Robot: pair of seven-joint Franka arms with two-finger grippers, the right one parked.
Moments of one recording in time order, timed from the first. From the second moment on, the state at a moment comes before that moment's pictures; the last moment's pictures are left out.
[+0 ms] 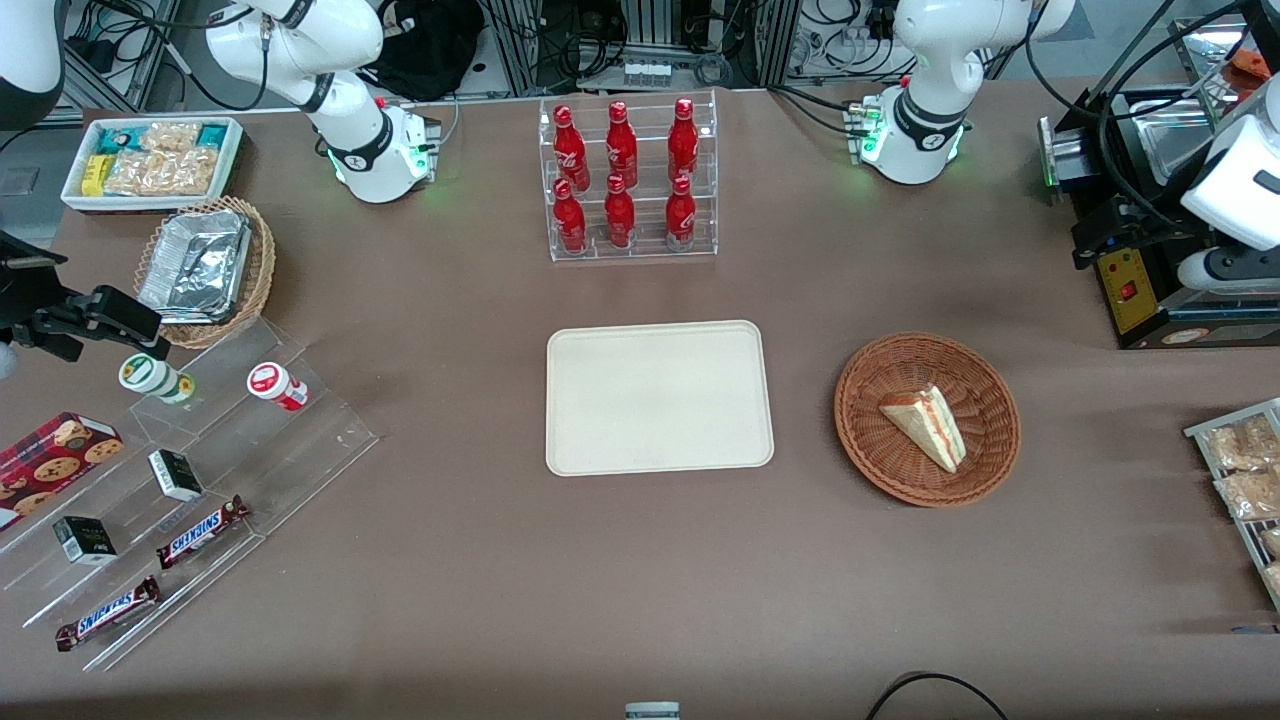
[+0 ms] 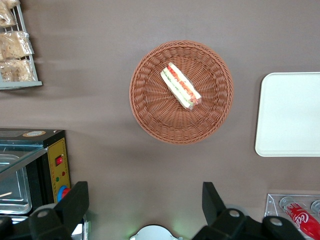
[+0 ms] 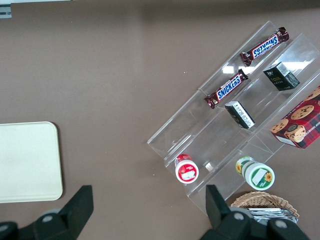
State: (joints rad) arm 0.09 -0.03 -0.16 -1.55 0.04 1.44 -0.09
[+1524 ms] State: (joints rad) arm 0.04 0.13 -0.17 -2.11 0.09 2.27 -0.81
